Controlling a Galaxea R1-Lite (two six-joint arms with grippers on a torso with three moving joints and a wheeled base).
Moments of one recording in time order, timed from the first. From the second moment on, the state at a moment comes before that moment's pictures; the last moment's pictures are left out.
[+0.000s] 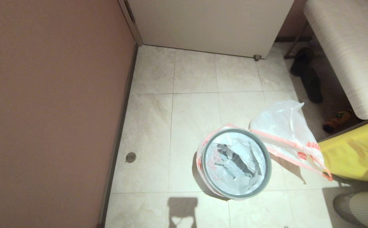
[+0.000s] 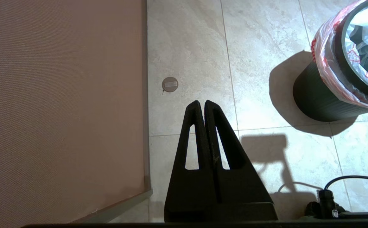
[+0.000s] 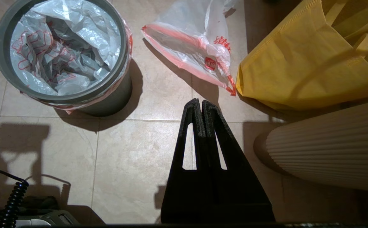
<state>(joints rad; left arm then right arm) 0.00 0.00 -0.01 0.02 0.00 0.06 0.00 0.00 -0.06 0.07 -0.05 -0.10</state>
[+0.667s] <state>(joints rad) 0.00 0.00 0.00 0.01 0.01 -0.03 0.00 0.00 -0.02 0.04 0.03 -0.06</state>
